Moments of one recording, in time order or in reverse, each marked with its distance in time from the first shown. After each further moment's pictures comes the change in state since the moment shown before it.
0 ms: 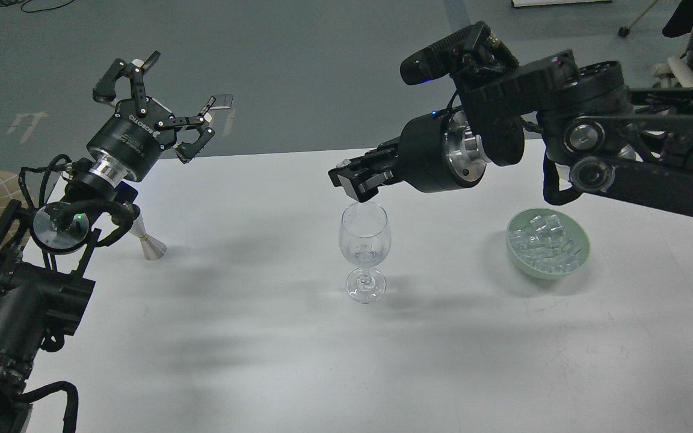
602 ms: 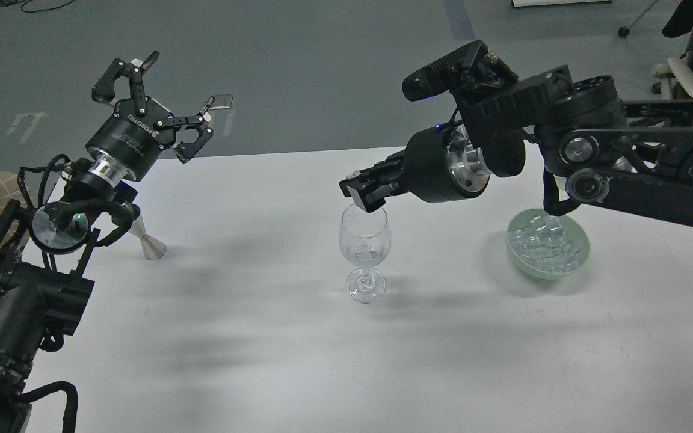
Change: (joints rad) left arm 0.000 0.001 -0.001 0.000 0.000 0.000 0.000; right arm -0.019 0.001 -0.036 -0.004 -0.001 0.000 -0.027
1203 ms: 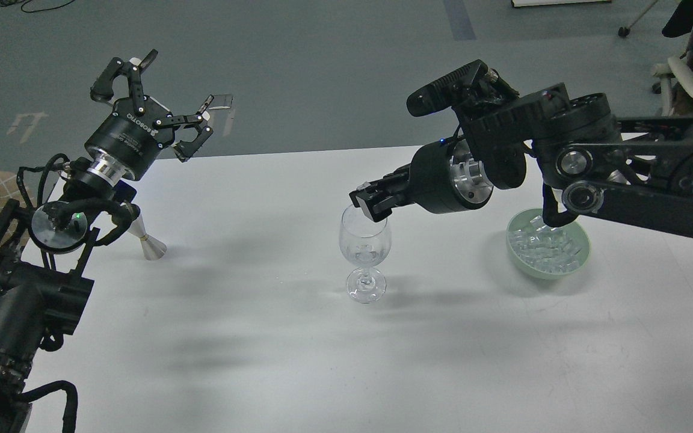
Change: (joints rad) left arm -0.001 0.000 -0.004 0.000 -0.002 0.000 0.000; right arm -0.038 0.005 -0.004 -0.007 -0.002 0.000 -0.031
